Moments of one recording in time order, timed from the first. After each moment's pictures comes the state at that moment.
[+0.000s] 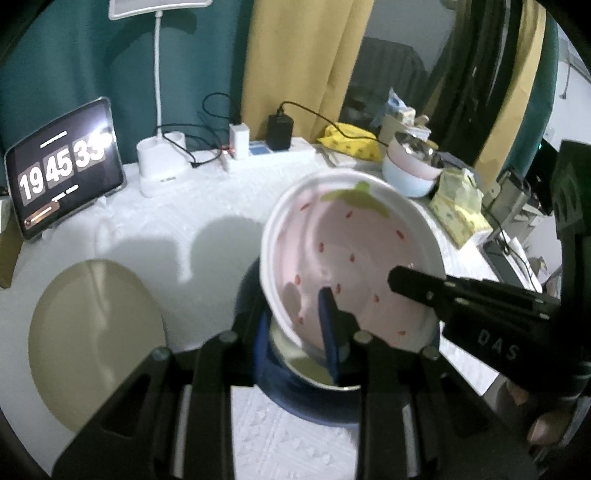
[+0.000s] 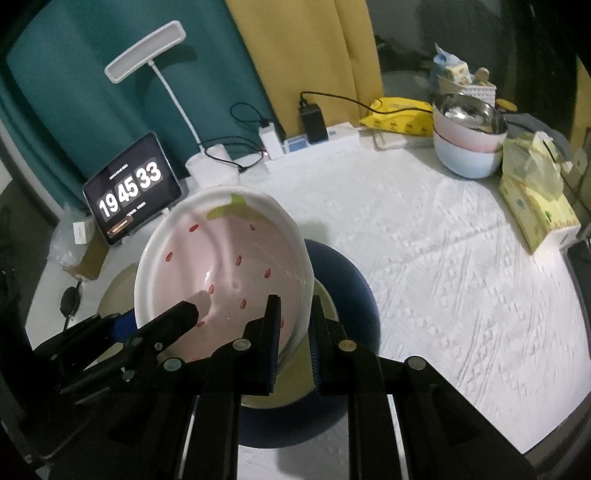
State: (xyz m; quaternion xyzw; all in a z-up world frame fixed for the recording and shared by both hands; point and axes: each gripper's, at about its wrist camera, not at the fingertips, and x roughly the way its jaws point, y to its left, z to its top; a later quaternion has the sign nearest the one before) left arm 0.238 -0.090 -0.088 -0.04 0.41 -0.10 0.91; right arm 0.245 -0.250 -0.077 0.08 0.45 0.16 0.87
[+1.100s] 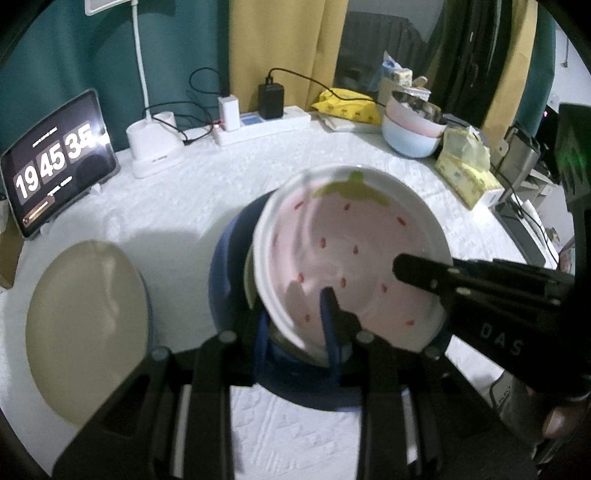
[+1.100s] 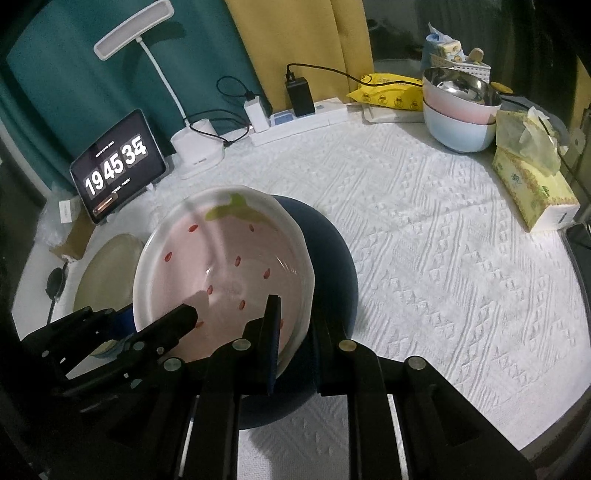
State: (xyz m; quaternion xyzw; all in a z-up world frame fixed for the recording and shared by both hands) left arm 0.232 -0.109 -0.115 0.00 0.44 -0.09 0.89; right arm 0.240 -0.255 -0.101 0.07 0.47 0.15 0.87
